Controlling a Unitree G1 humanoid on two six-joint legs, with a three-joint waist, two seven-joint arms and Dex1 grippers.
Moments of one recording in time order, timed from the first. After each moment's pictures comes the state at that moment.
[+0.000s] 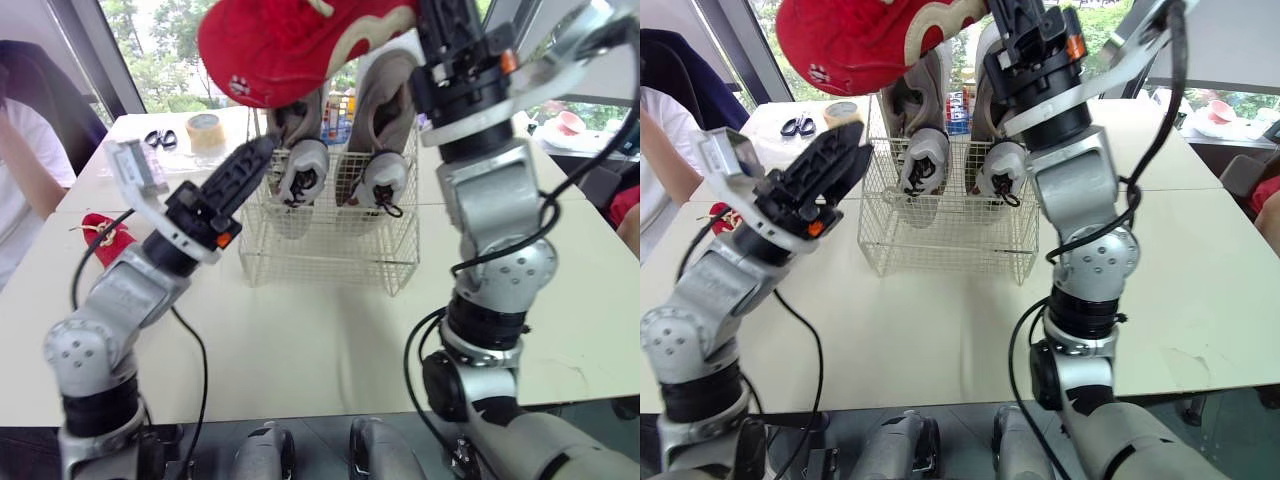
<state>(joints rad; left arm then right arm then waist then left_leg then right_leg) -0.32 0.52 0.32 -0.57 -1.82 0.71 0.05 -0.92 -0.16 -0.14 -0.39 1.17 0.45 0.06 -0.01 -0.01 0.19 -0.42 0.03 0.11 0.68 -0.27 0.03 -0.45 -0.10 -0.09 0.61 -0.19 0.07</state>
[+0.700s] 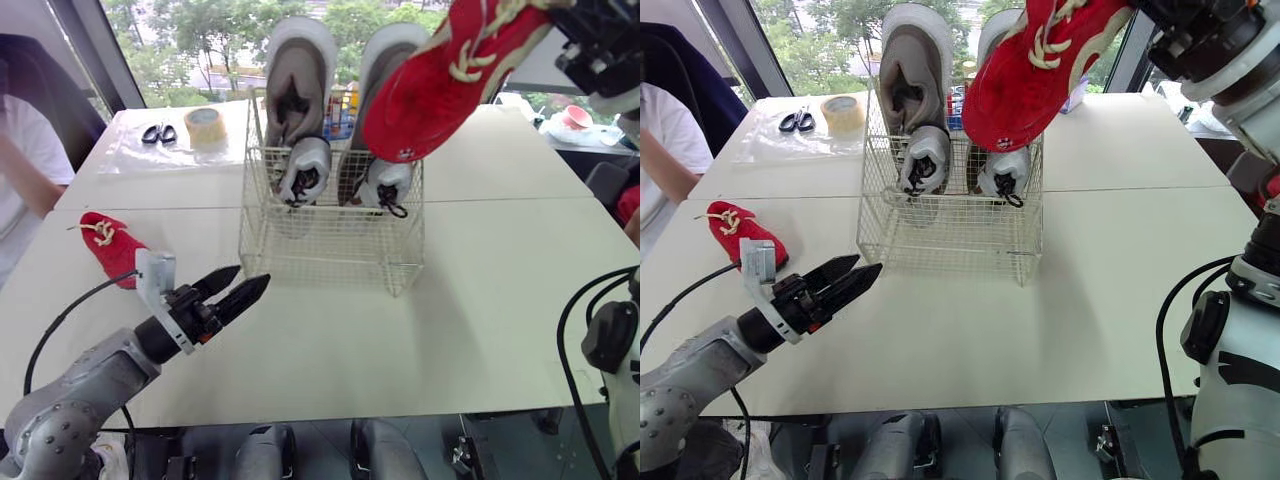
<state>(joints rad) 0.09 0.61 0.30 -0.65 -1.20 0.67 -0.26 -1.07 -0.87 -0.37 0.09 1.26 0.91 0.72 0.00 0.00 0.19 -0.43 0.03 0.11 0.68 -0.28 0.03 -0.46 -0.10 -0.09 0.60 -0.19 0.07</state>
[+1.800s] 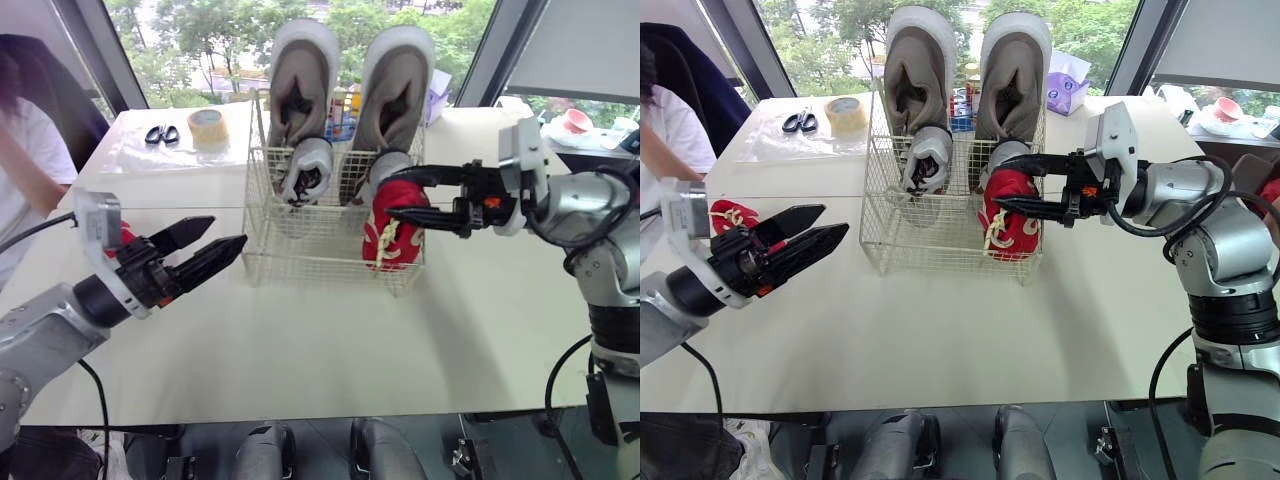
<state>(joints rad) -0.06 0.87 0.47 -0.62 -1.51 0.72 -0.27 -0.71 -0.82 -0.04 -0.09 0.61 0.45 1.13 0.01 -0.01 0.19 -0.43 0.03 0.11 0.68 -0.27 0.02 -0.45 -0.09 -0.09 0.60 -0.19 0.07</state>
